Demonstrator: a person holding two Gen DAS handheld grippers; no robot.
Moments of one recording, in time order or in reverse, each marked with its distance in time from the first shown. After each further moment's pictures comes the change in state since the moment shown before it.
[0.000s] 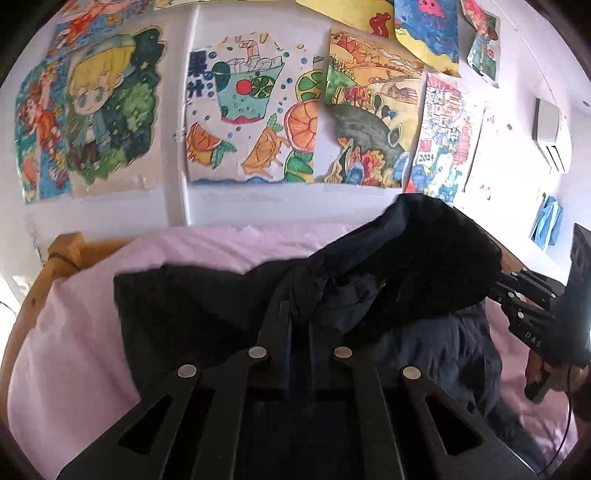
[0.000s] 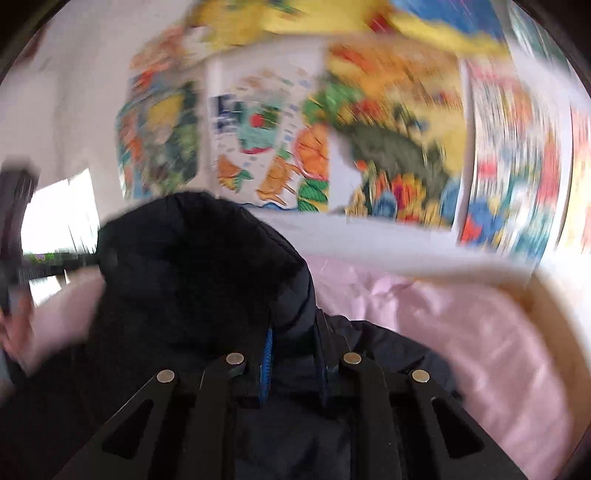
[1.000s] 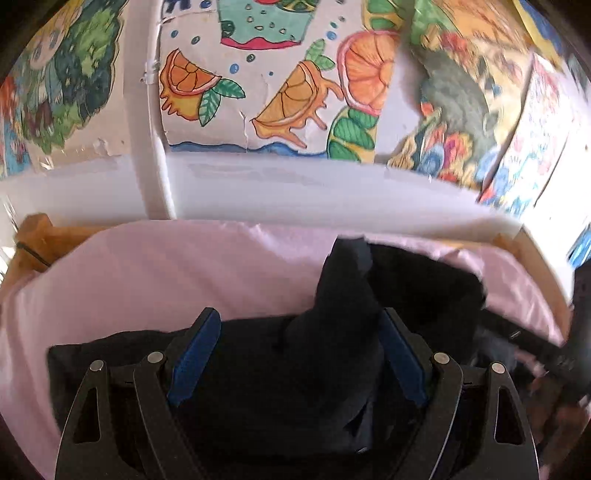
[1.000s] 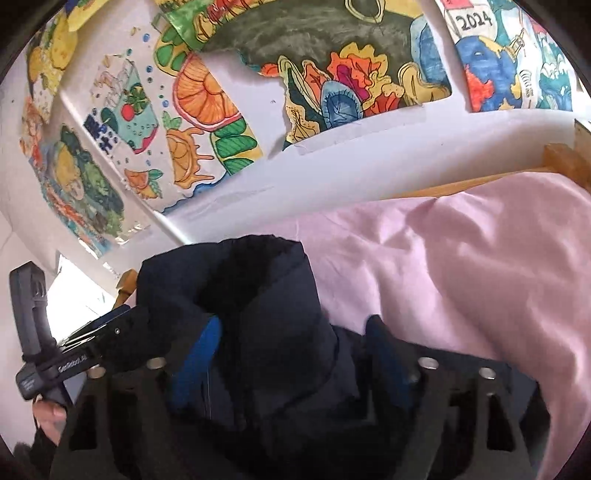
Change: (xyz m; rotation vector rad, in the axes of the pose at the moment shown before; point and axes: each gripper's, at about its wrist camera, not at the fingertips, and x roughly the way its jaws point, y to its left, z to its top) left arm 0.182 0.042 0.090 -0.171 0.180 0.064; right arm 0.167 -0.116 0.018 0.638 0.291 0.173
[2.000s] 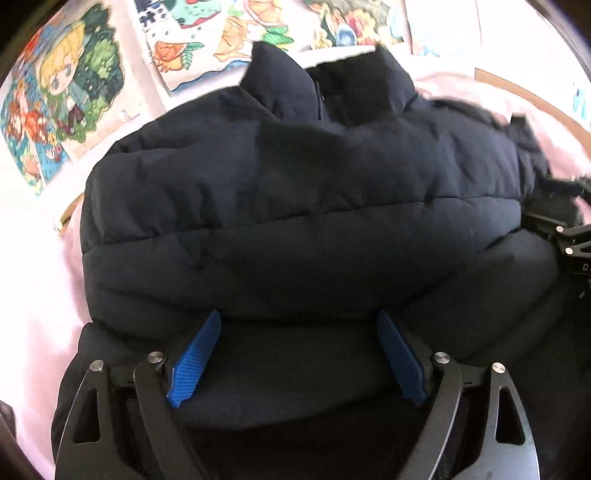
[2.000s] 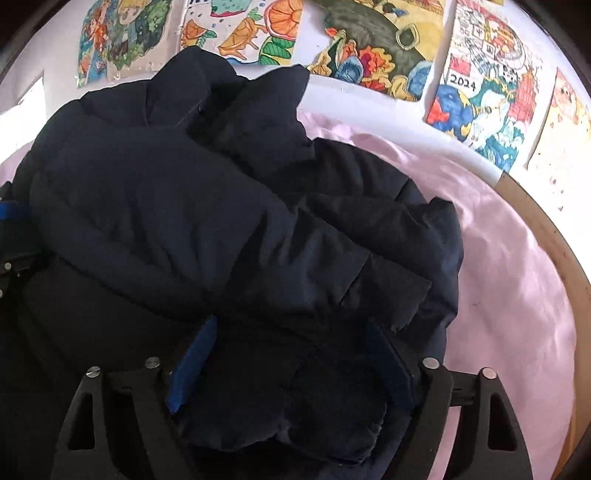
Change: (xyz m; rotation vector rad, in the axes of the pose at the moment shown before) left arm -0.065 -0.042 -0.249 0.334 0.039 0.190; right arm -0.067 -0.001 -0.202 -0.483 -0.008 -0.411
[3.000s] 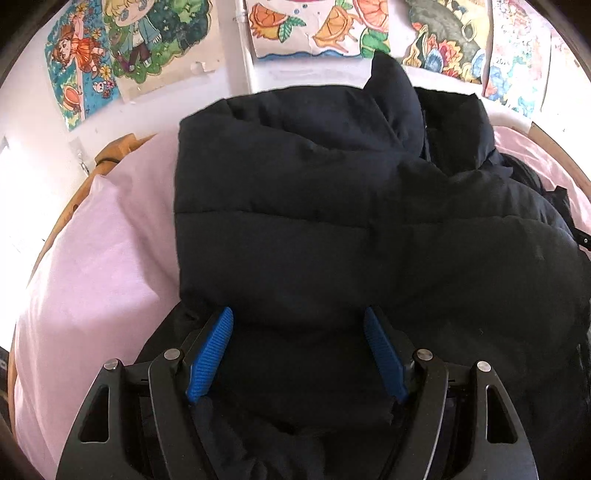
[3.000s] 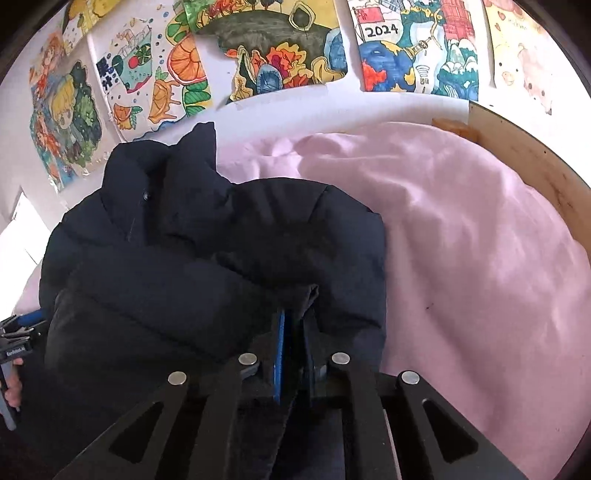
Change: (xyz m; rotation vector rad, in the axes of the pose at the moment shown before) left arm 0.001 0.063 0.024 -0.233 0.059 0.036; right arm -0.012 -0.084 0.024 0.313 0.011 0.147
